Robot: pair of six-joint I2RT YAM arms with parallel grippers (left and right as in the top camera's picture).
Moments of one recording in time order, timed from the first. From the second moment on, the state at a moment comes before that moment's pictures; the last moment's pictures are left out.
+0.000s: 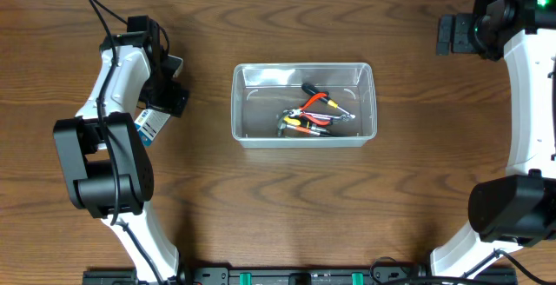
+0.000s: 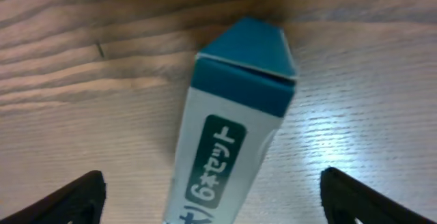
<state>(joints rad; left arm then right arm) 0.10 2.04 1.56 -1.05 -0.11 0.36 -0.10 1.86 1.98 -1.23 0.09 -0.01</state>
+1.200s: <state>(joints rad) 0.14 2.08 1.56 -1.05 -0.02 0.41 -0.10 1.86 1.98 -1.23 0.09 -0.01</state>
